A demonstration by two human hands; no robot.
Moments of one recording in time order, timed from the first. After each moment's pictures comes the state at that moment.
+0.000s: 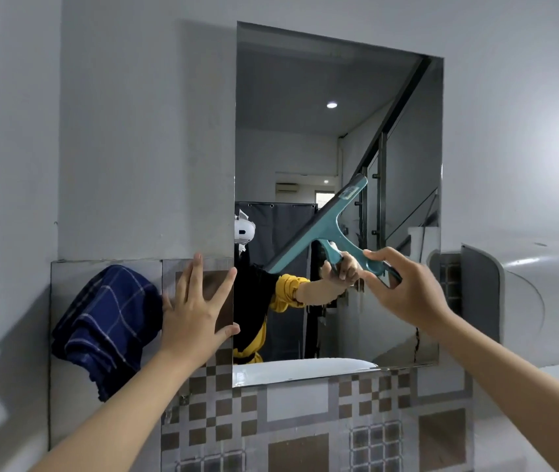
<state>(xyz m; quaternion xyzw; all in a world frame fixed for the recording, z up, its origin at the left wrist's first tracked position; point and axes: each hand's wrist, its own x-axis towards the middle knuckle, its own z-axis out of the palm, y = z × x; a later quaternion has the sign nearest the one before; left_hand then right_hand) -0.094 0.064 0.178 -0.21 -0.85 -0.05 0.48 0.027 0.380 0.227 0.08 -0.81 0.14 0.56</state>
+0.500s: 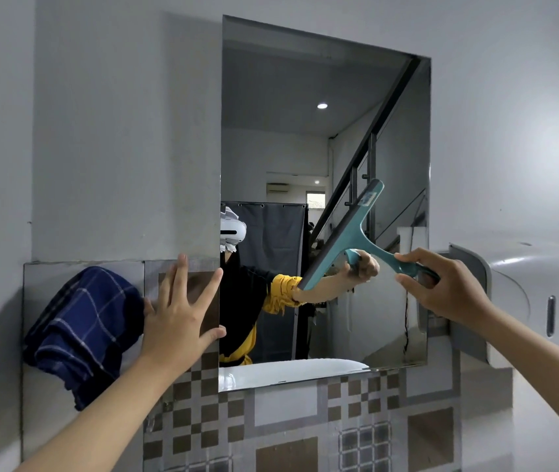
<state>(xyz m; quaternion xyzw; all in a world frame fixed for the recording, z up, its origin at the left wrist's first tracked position) -0.096 0.064 0.177 -0.21 -0.85 -0.04 0.49 0.045 0.458 0.232 0.10 -0.84 0.09 0.52</state>
